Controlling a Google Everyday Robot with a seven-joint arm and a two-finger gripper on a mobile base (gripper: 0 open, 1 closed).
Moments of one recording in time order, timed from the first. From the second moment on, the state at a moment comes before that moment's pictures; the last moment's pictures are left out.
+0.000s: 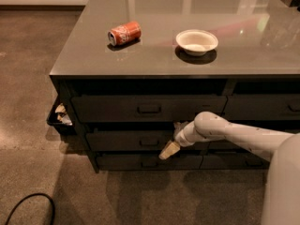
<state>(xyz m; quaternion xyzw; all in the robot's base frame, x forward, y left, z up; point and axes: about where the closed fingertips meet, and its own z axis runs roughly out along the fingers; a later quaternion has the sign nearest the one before) 0.645 -0.095 0.470 -0.52 0.79 0.14 0.30</state>
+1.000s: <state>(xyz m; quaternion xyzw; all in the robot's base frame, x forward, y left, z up) 0.680 -0.105 0.421 -0.48 0.82 0.14 0.28</state>
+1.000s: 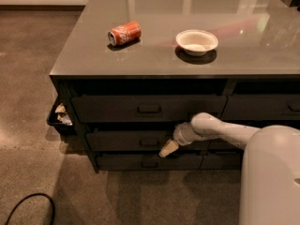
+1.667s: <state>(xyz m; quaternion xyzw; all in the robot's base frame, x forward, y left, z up) 0.677 -0.124 0.426 -0.47 0.83 0.14 0.29</state>
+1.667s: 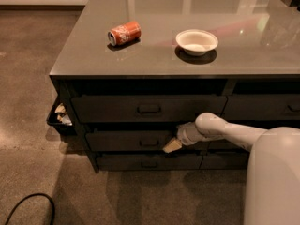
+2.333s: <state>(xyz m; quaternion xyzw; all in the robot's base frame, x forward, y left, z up) 0.676 -0.127 0.425 -0.47 0.83 0.14 0.27</state>
